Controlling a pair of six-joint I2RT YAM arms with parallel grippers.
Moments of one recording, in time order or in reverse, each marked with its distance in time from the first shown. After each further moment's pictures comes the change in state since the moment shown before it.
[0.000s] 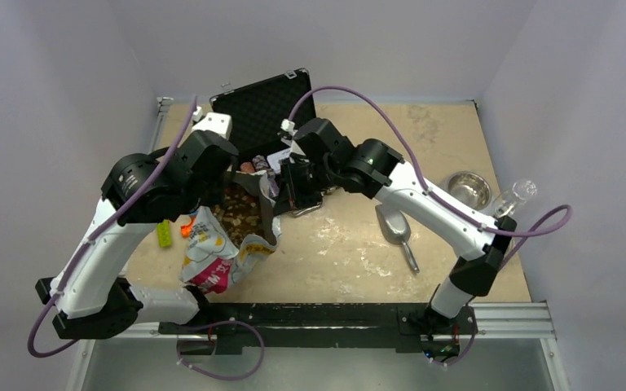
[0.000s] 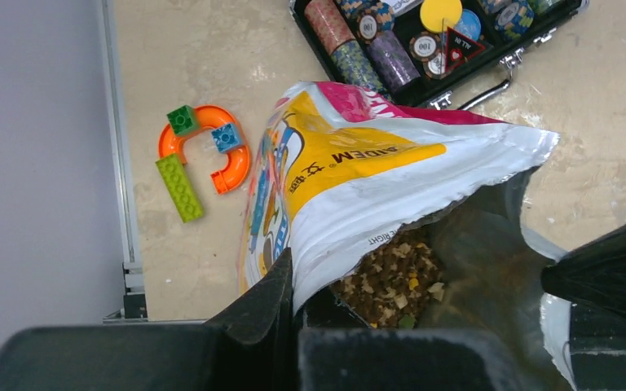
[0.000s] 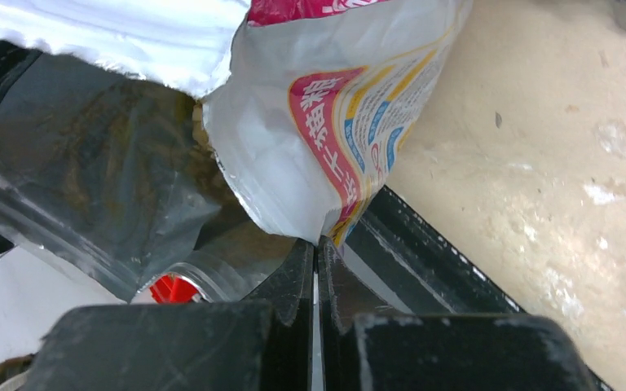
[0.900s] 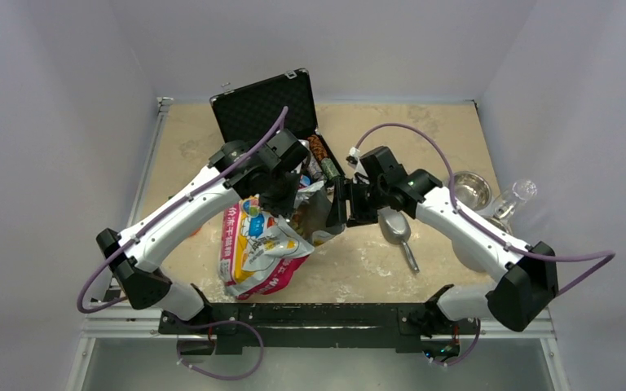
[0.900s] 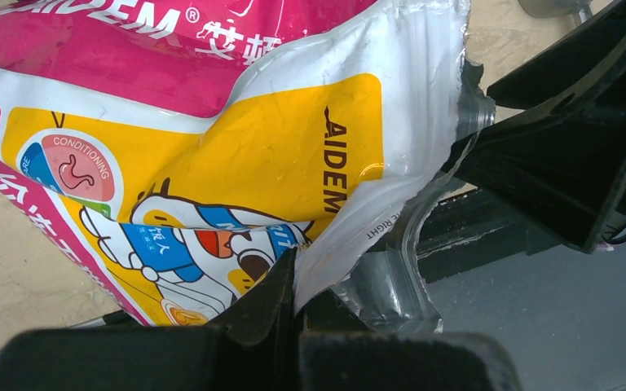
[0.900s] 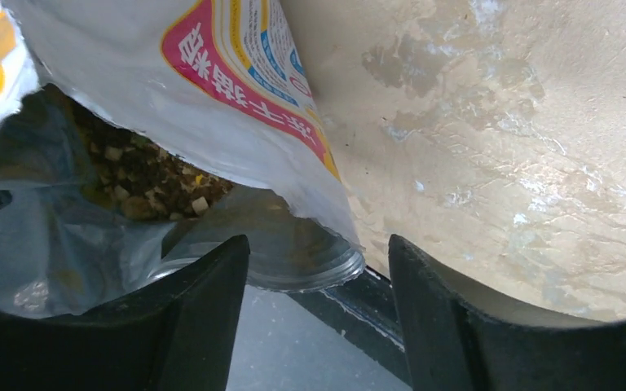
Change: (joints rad) left arm -0.002 0.251 -0.217 0.291 0.494 -0.102; right arm -0.350 -0.285 -0.724 0.248 -0.131 -0.141
